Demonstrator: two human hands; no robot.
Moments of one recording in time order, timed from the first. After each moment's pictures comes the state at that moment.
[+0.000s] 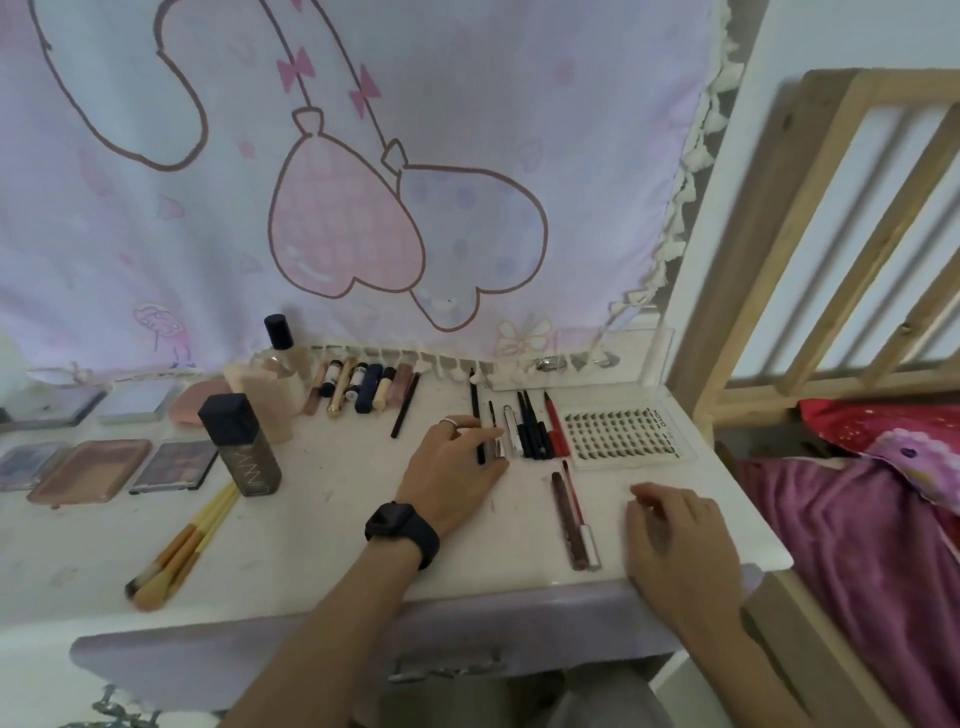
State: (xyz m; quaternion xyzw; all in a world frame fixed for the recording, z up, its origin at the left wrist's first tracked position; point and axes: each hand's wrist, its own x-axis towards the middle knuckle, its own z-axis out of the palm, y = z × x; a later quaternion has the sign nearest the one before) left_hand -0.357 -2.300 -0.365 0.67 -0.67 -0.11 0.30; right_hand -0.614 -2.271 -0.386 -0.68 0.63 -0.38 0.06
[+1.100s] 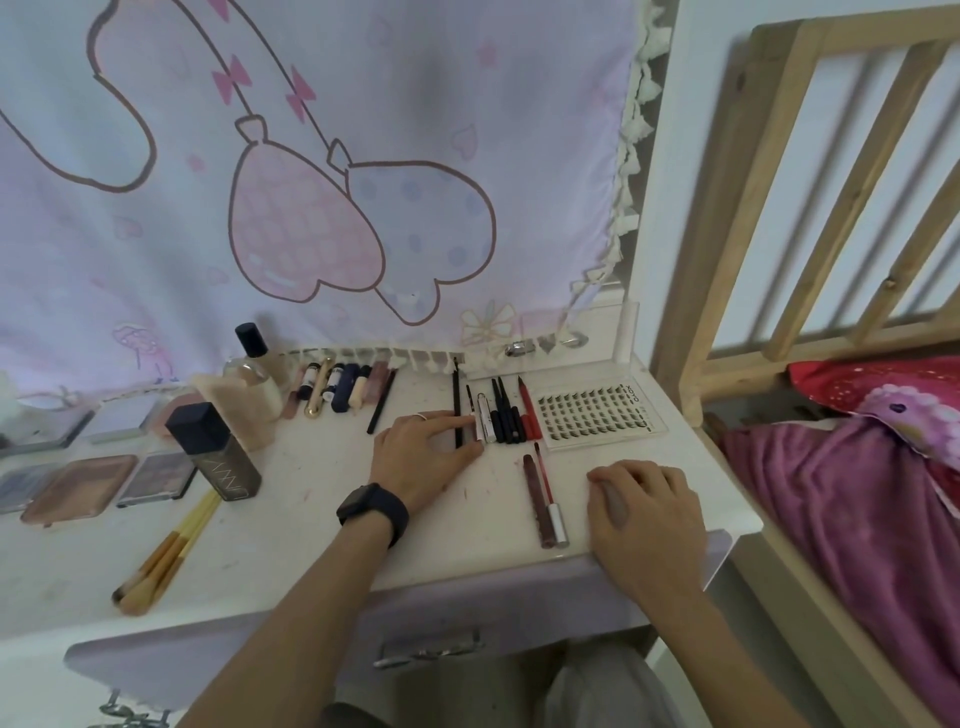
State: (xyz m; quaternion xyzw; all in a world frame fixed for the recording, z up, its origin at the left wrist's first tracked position) left_hand -0.358 -2.305 -0.356 0.70 -0.63 -0.12 0.31; right_hand -0.617 -2.275 -0.402 -0.71 0.59 -0.39 -0.02
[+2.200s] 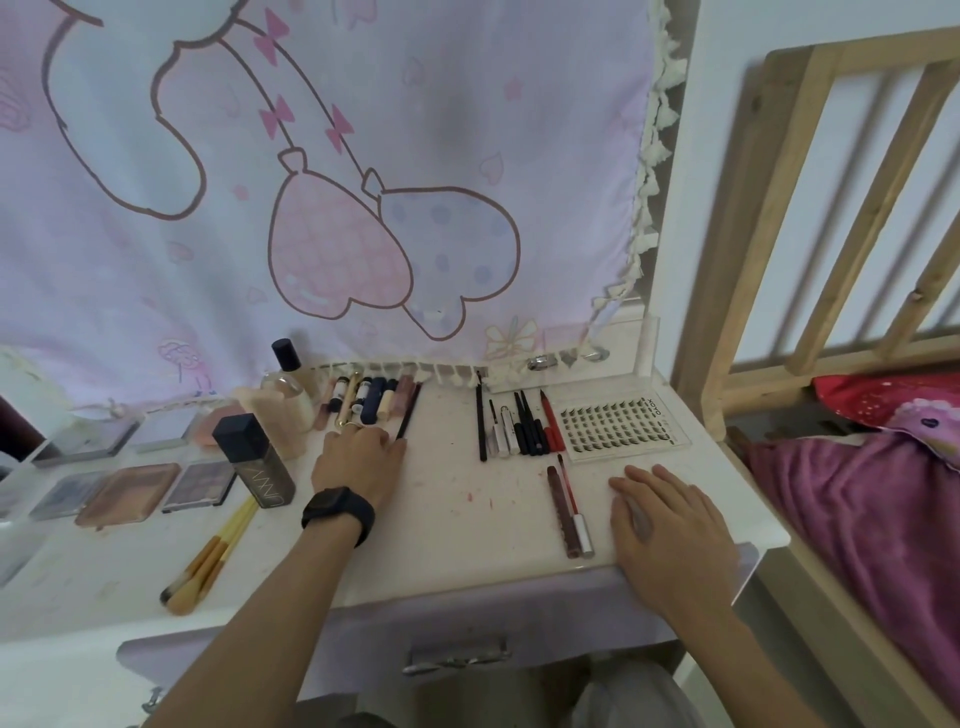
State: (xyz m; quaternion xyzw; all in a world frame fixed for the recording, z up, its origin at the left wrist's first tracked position) left_hand -0.288 -2.293 -0.338 0.84 -0.52 -0.01 0.14; right_hand -0.620 -2.271 -0.404 -0.72 0.62 -0.31 0.01
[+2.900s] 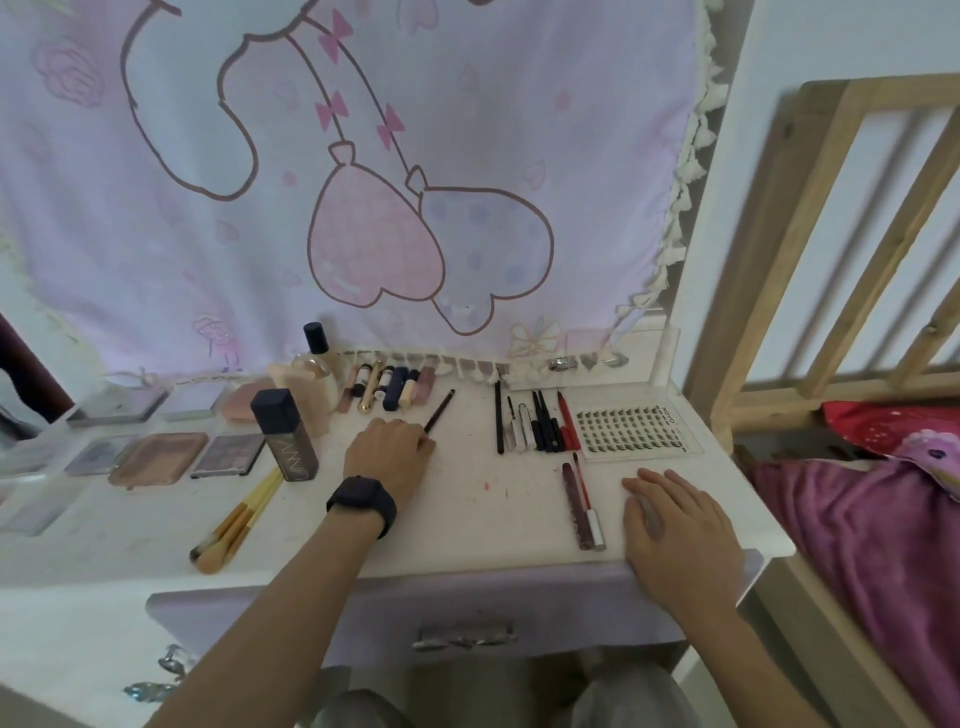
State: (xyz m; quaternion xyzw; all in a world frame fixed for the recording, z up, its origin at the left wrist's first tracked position) left_hand -0.298 -2.276 -0.330 0.79 -0.61 0.03 0.08; right_hand -0.619 -2.270 -0.399 -0.72 0.62 -0.32 0.02
